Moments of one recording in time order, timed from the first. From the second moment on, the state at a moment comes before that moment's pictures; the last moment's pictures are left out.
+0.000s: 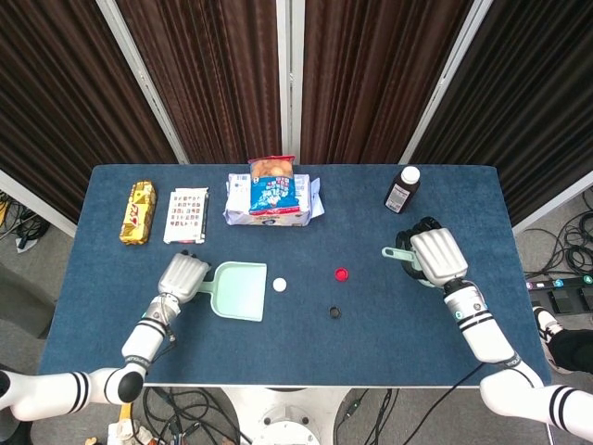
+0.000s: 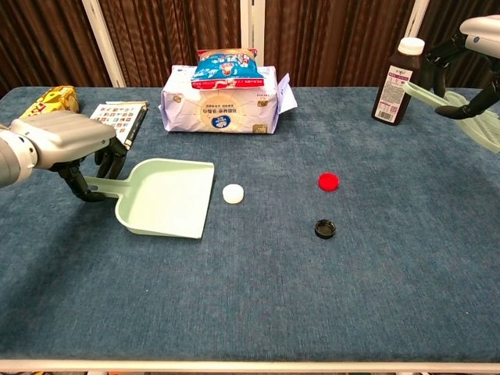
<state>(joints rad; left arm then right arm) -0.74 -1.56 -0.06 -1.48 0.88 0.98 0.71 0.60 -1.28 0.17 -1.55 -1.25 1.04 -0.23</state>
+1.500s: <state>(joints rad) -1.06 -1.40 0.00 -1.58 0.53 0.71 0.72 0.81 -1.64 0.06 -1.05 -1.66 1.05 0.52</state>
